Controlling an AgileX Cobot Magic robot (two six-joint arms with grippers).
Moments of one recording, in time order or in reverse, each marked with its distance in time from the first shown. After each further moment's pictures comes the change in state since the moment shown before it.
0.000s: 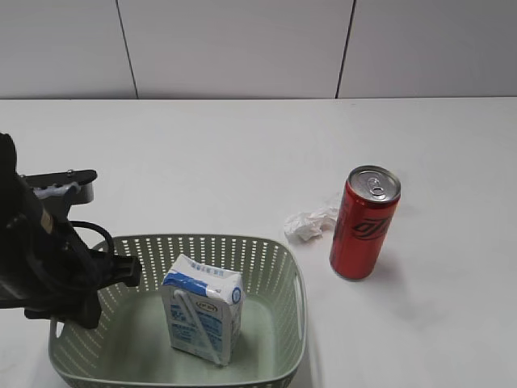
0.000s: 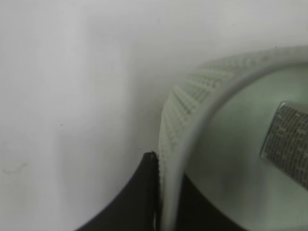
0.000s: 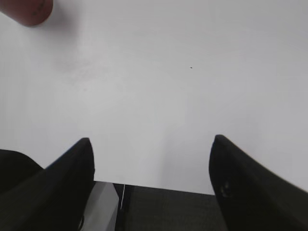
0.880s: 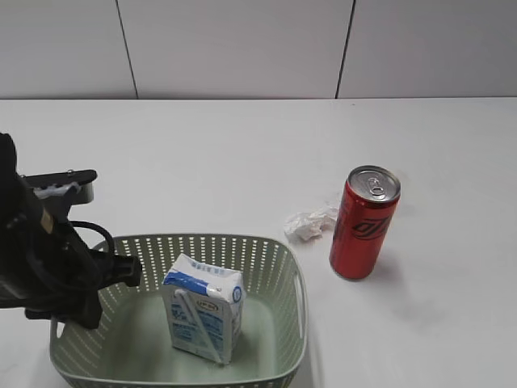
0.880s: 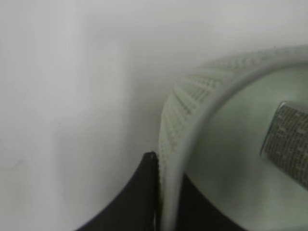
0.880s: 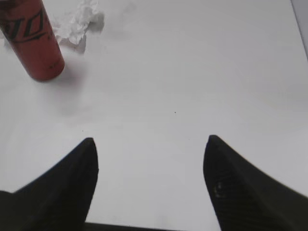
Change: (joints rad) left arm 0.000 0.000 0.000 -0.014 0.001 0.000; right arm 0.000 -0.708 0.230 -0.001 -0.045 0.002
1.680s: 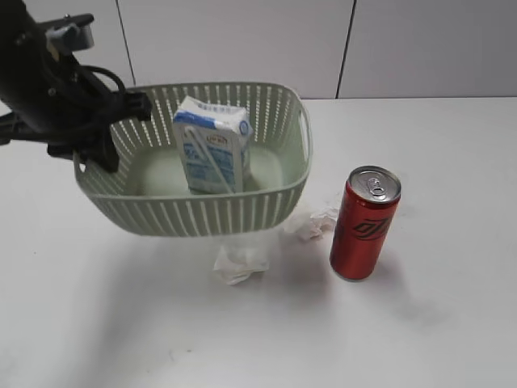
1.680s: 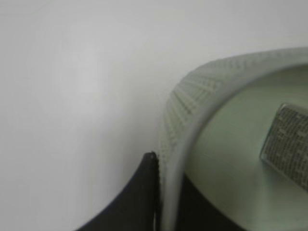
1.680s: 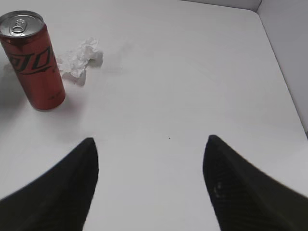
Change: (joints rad) left arm 0.160 0.098 -0.513 0.074 0.187 0.078; right arm 0.000 -0.119 0.001 -0.002 0.001 0.006
